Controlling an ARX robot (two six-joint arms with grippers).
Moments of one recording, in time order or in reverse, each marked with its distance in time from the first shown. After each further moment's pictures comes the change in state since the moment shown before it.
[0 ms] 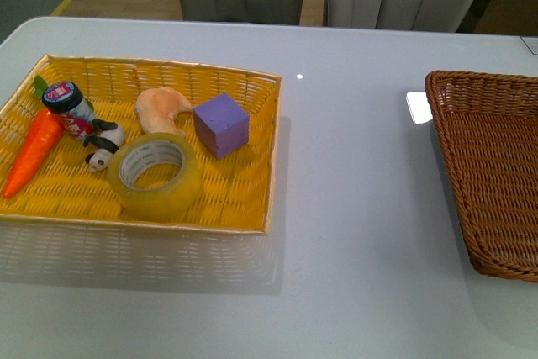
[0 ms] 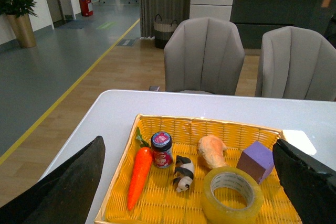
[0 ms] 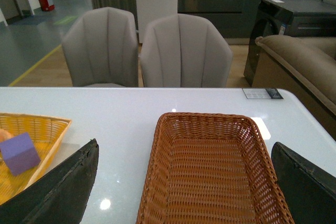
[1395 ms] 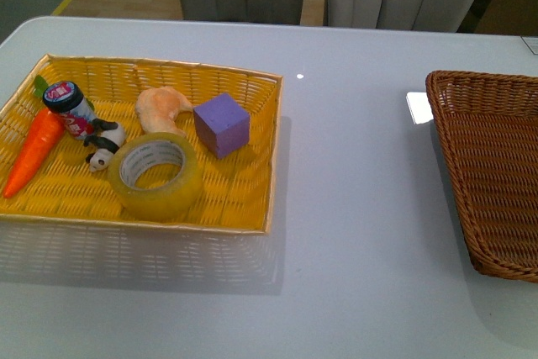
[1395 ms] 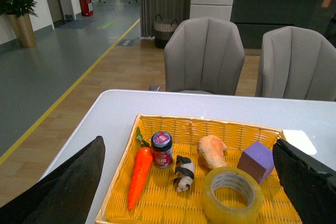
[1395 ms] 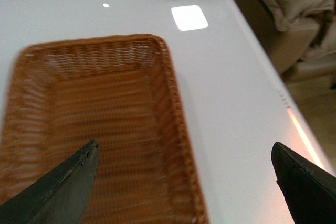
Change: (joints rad) left arm 0.000 0.000 0.000 0.000 0.000 0.000; right arm -0.380 1.445 0.497 0.484 -0.030 -0.115
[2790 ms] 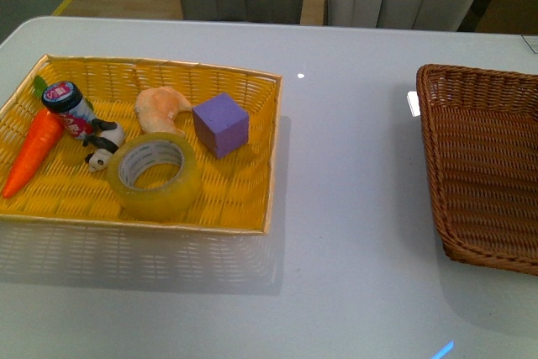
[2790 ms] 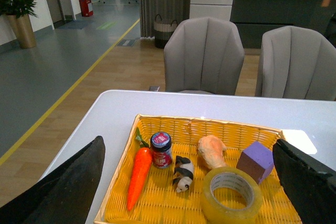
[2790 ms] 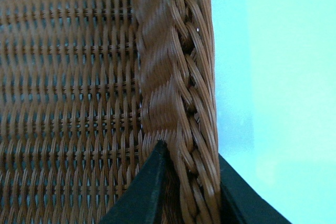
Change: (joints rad) left arm 0.000 0.000 0.000 0.000 0.000 0.000; right arm 0.013 0.814 0.518 -0.144 -0.034 0.029
